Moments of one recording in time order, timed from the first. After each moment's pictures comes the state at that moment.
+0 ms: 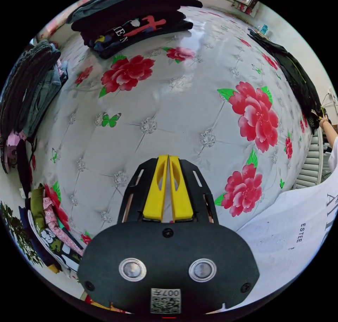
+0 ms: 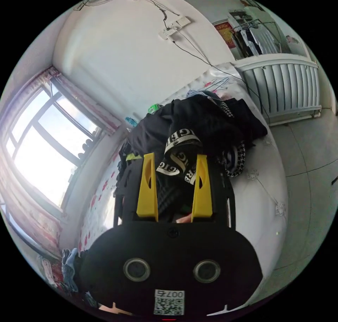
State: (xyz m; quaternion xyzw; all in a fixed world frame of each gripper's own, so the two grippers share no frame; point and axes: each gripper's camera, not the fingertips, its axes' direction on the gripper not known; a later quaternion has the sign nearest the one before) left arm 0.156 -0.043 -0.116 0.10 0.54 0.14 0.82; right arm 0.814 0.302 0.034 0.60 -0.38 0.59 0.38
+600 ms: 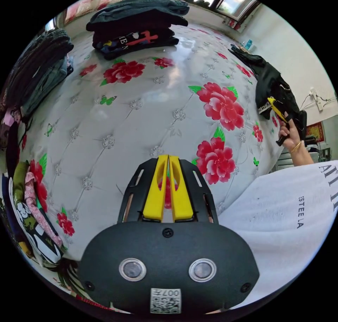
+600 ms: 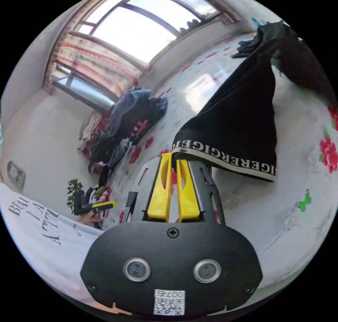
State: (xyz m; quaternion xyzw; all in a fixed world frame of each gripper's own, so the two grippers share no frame) left arm 0.068 0.035 -0.105 0.15 0.61 0.10 0.77; right arm 0.244 0.268 -0.073 0.60 -0.49 0.00 0.63
